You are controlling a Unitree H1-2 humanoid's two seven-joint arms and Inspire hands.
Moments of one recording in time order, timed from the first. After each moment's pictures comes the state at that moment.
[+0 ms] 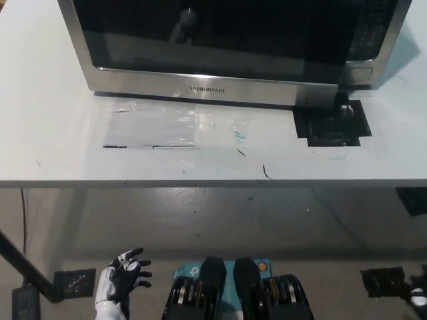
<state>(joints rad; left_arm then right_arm) -0.15 -0.06 0.23 0.57 -0.16 -0.09 0.03 0.11 -0.07 -0.33 0.07 0.14 0.13 -0.06</state>
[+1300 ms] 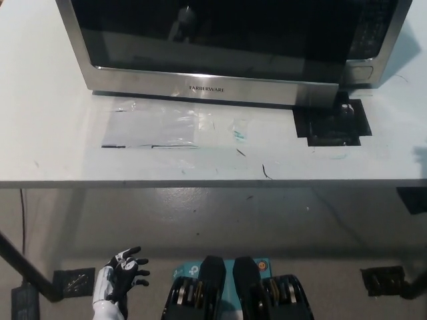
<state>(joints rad) -0.15 -0.05 0.23 0.56 -0.17 -0.10 0.03 -0.48 -0.38 -0.14 -0.35 0.25 0.47 -0.08</state>
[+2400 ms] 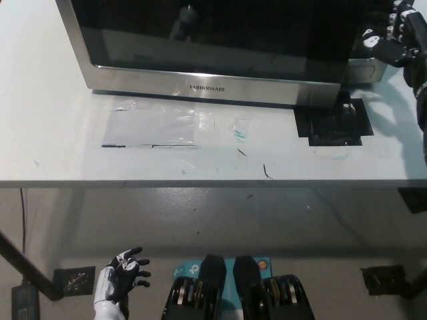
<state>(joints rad) -0.15 -0.06 0.23 0.56 -0.17 -0.10 0.03 -0.86 -0.34 0.04 0.38 0.07 0.39 -0.02</state>
